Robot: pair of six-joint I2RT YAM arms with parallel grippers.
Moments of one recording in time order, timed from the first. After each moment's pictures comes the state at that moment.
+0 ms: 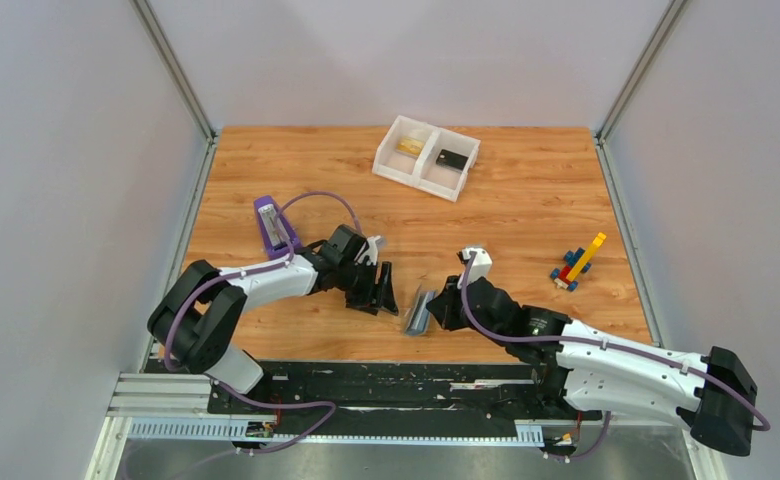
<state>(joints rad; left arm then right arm) -0.67 1.53 0.76 -0.24 0.49 -0.57 1.09 0.89 0.53 -0.20 0.31 0.77</state>
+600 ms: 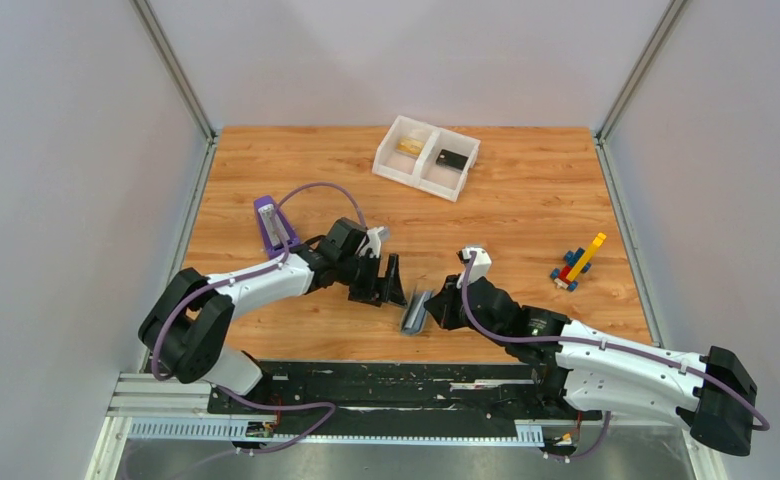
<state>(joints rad) -0.69 1.48 0.79 -0.24 0.50 -0.57 1.09 0.89 0.51 -0.15 0.30 0.77</state>
